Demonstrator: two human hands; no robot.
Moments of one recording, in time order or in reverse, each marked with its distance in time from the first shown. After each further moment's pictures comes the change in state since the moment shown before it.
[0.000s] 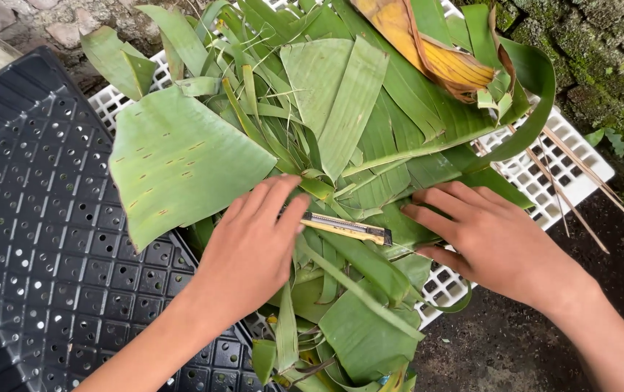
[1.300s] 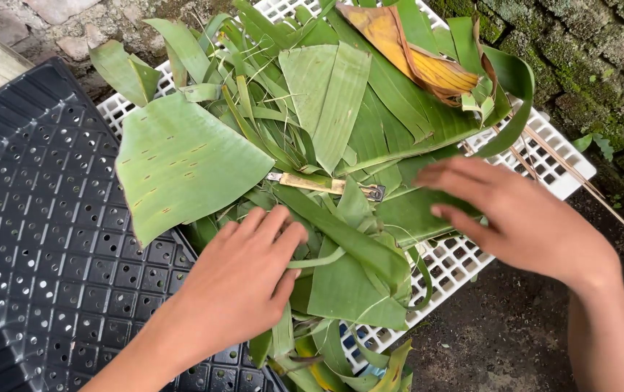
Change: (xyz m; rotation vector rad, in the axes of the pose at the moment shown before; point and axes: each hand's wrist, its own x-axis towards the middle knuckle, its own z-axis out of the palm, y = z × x) left_hand -0.017 0.021 -0.039 -0.098 -0.381 -0.066; right_hand -0.004 0.009 -0.044 0.364 0.098 0.060
